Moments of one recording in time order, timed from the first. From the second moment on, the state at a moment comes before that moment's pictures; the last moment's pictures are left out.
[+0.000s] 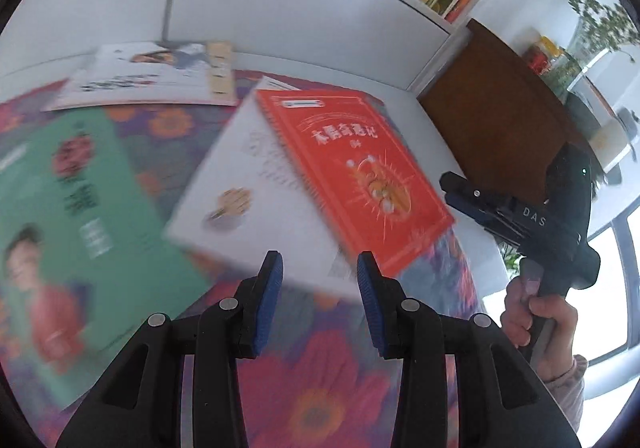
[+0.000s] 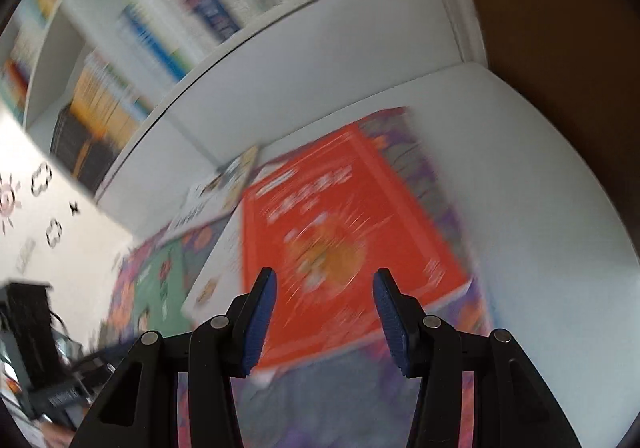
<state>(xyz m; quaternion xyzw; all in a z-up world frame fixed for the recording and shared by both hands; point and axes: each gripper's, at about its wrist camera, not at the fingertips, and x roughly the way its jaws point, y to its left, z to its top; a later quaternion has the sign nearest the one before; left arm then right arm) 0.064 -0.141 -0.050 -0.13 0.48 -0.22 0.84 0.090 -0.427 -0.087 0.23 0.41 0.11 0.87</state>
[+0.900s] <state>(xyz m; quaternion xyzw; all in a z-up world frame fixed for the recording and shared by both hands) 0.039 -0.135 -0.079 -0.03 0.53 -0.20 0.83 0.079 -0.364 -0.107 0.12 0.50 0.17 0.84</state>
